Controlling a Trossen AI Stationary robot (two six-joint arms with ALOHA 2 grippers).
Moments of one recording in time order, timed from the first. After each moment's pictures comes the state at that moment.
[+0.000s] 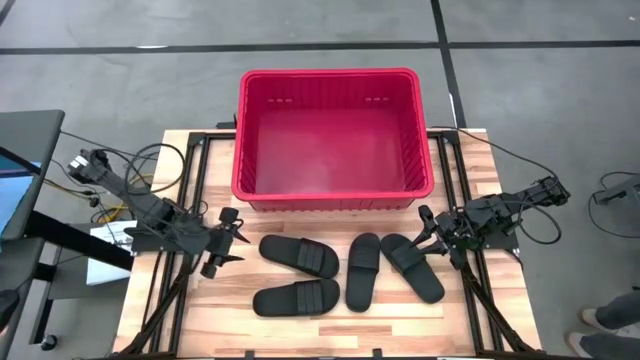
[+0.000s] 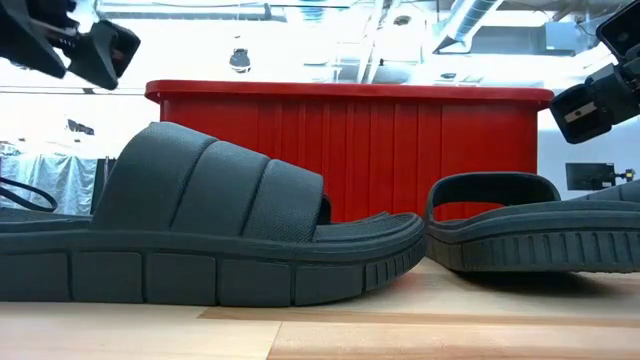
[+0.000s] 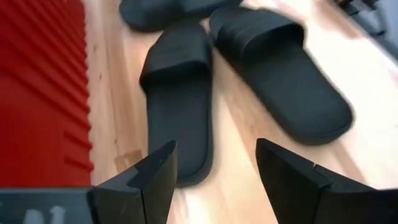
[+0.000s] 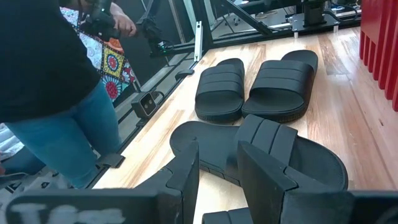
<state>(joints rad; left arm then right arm) -0.55 0.77 0.56 -0.53 -0.30 -0.08 0.36 0.04 0.10 -0.29 -0.10 0.22</state>
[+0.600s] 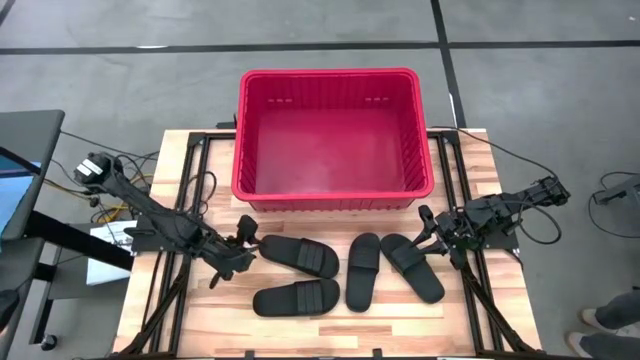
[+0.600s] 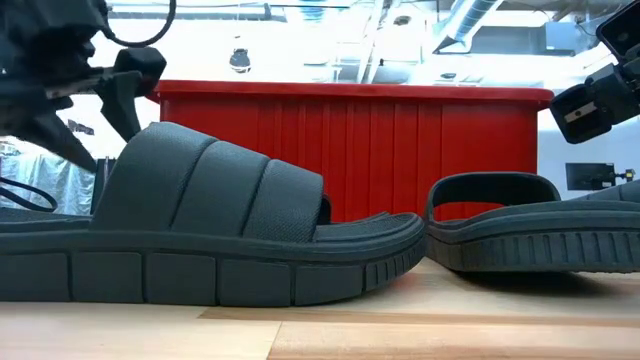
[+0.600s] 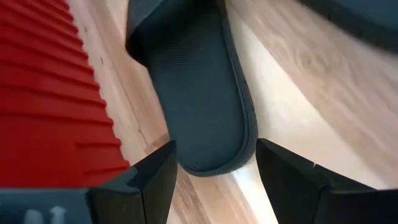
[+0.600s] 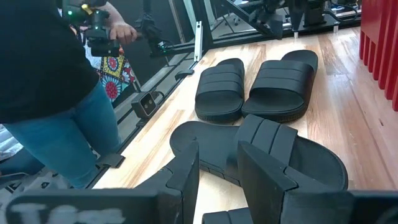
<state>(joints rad) -0.55 1.14 0.56 -0.42 -0.46 0.27 0.36 0.04 0.10 -0.29 -0.10 0.22</state>
